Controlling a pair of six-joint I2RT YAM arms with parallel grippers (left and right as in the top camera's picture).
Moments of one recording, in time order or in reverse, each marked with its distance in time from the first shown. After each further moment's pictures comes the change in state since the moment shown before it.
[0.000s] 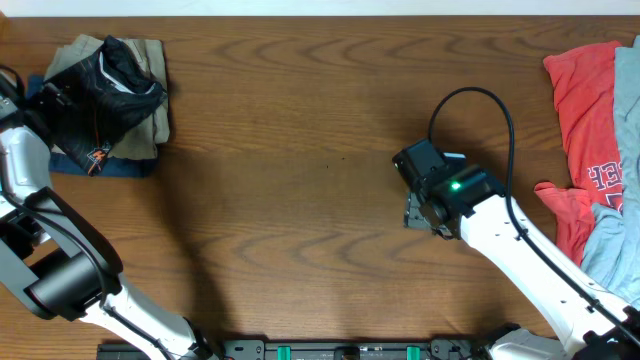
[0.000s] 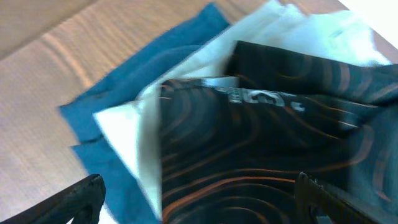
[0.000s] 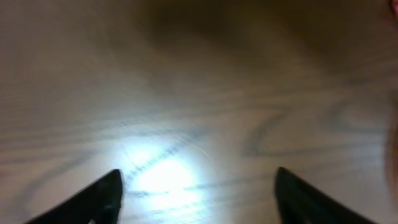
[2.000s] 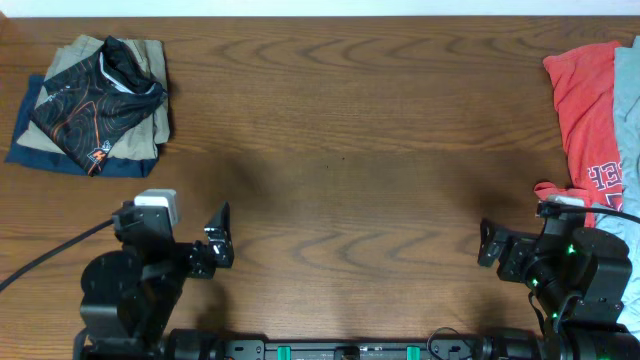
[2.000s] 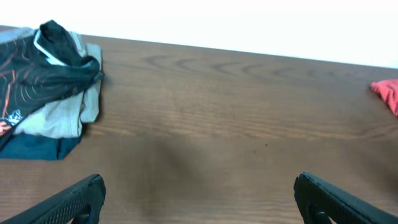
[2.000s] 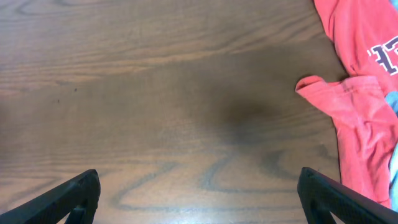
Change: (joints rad) left arm -0.685 -1.555 -0.718 -0.425 0.087 0.034; right arm -0.614 -0.901 -0.253 0.036 -0.378 -0.544
